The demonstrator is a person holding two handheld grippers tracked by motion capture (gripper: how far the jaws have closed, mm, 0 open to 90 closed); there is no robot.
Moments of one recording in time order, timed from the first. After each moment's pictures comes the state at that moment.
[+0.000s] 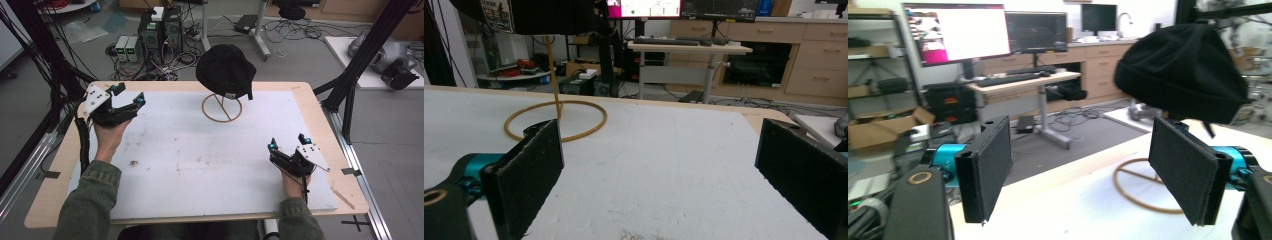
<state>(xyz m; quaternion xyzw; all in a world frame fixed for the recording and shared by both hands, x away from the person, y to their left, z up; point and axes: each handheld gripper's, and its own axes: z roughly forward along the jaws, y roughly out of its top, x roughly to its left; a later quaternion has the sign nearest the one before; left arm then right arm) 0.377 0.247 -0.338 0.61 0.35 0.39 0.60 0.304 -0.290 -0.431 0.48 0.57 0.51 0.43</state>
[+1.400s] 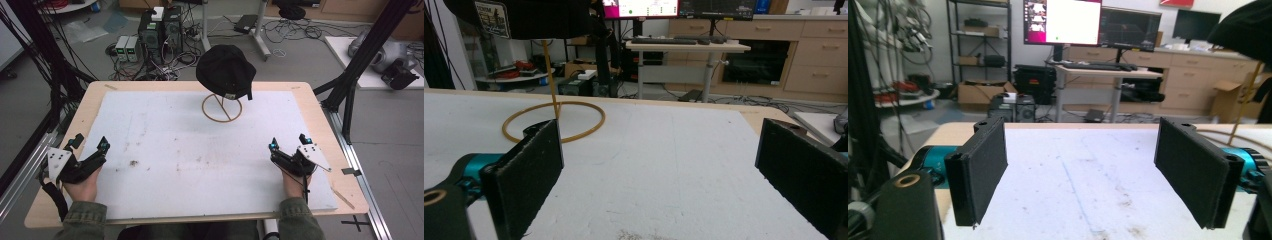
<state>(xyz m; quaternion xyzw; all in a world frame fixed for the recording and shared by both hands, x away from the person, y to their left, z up) 0.269 0.305 -0.425 0.51 0.47 0.44 0.56 0.305 -0.292 -0.431 0.48 0.57 0.51 0.43</state>
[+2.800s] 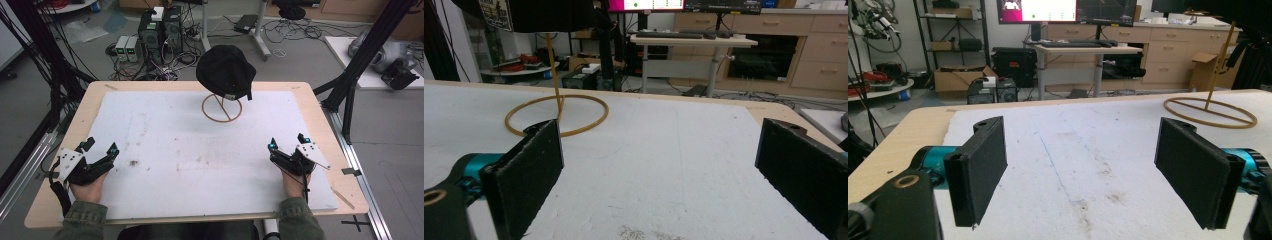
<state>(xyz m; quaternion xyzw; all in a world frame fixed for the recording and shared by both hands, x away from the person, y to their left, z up) 0.271 0.294 -0.438 0.56 0.46 0.41 0.55 0.309 -0.293 -0.433 0.48 0.58 0.51 0.42</state>
